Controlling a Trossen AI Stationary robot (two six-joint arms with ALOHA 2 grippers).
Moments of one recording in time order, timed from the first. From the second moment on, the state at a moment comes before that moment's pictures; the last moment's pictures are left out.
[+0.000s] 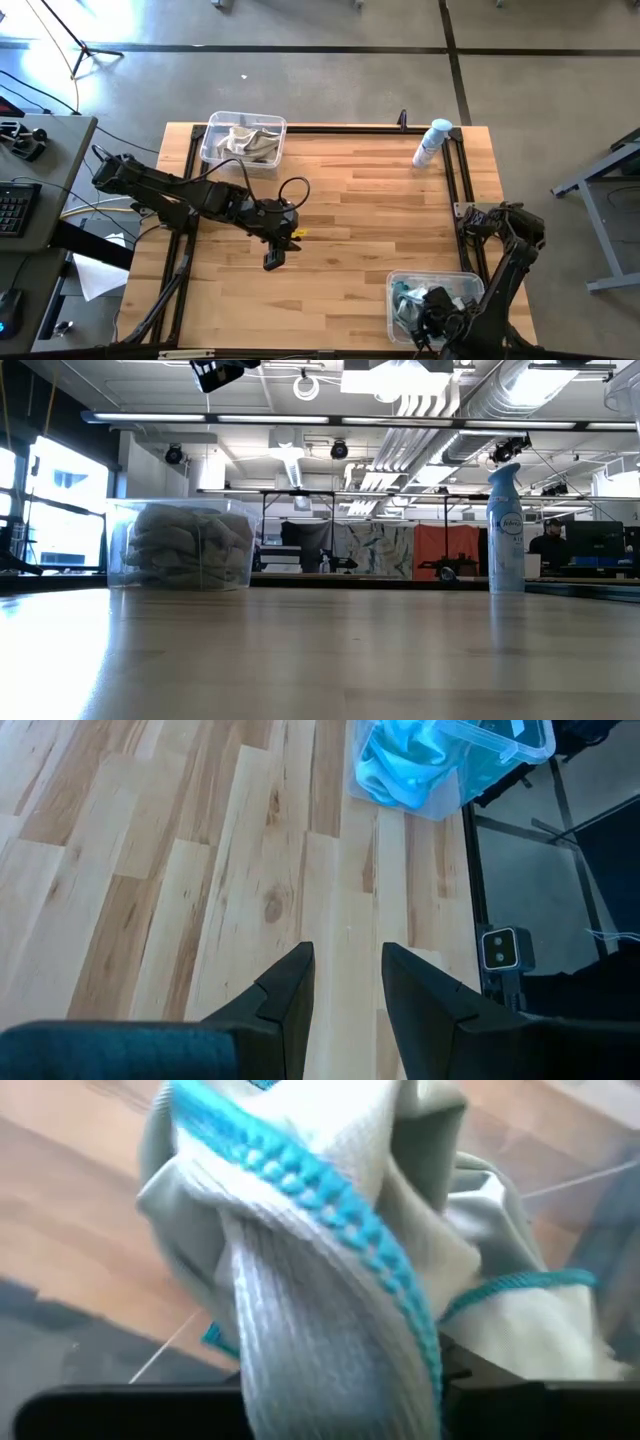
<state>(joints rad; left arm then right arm) -0.26 1.42 1.26 -0.63 -0.02 -0.43 1.08 1.89 1.59 -1.40 0.15 2.22</state>
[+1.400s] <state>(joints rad) -0.26 1.42 1.26 -0.62 -0.04 -0.44 1.04 1.88 1.37 -1.18 0.06 2.31</state>
